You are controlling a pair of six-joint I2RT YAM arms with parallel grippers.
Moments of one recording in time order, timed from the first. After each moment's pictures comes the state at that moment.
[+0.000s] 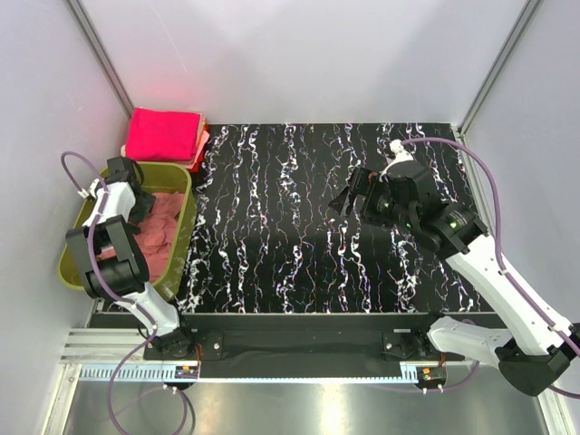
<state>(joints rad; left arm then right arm) 0.36 1.69 1.21 -0.67 -0.32 -0.89 0.64 1.07 1.29 -0.77 0.04 0.74</state>
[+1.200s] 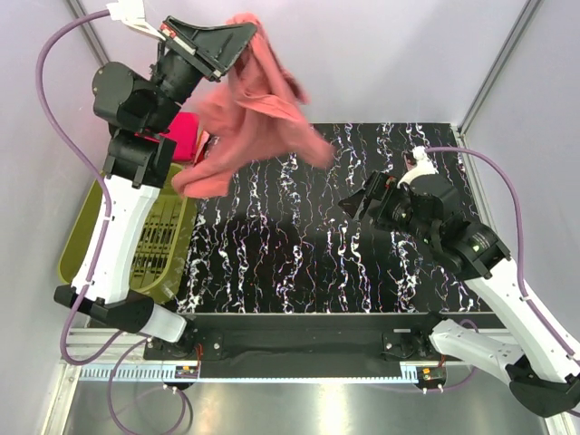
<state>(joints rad) -0.37 1.46 2.01 0.01 0.35 -0.97 0.64 0.93 1.22 -0.70 0.07 0.76</state>
